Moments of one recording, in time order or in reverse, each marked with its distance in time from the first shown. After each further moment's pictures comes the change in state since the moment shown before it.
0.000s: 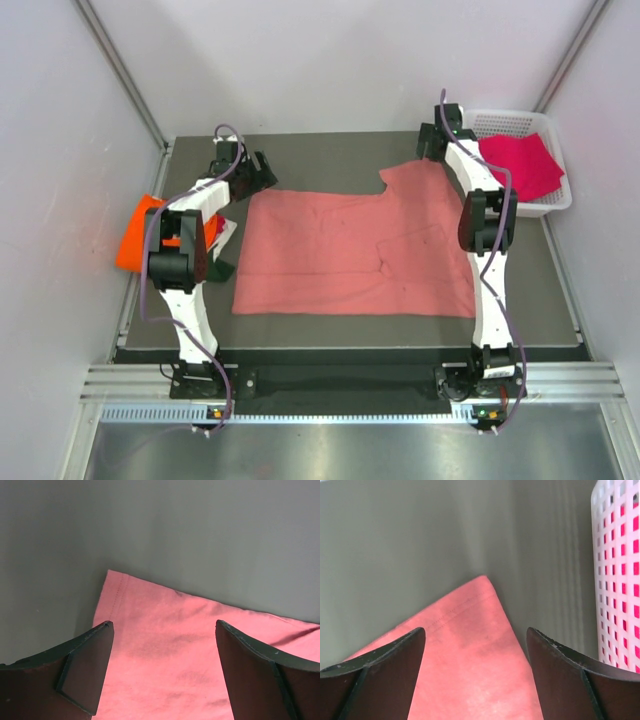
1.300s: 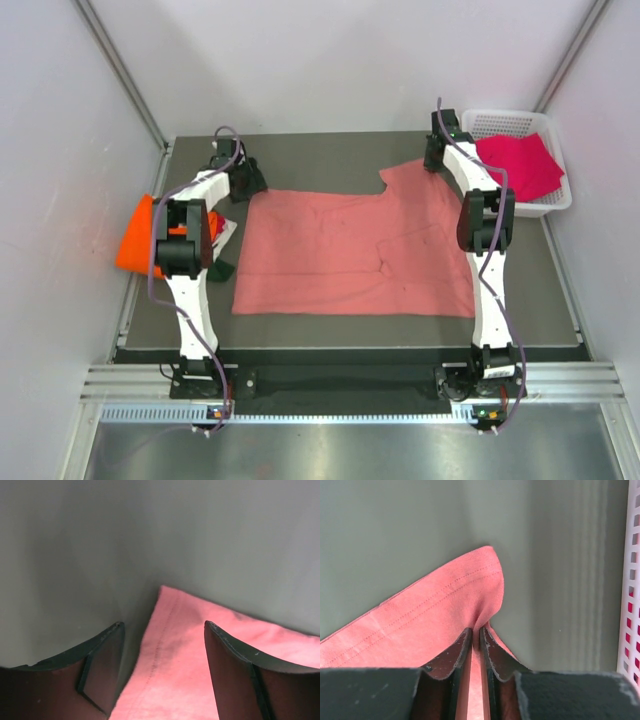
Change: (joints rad) left arm 0.035 0.163 0.167 -0.175 -0.069 0.054; right arm 0.011 0.024 -0.005 -0.082 -0.025 -0.005
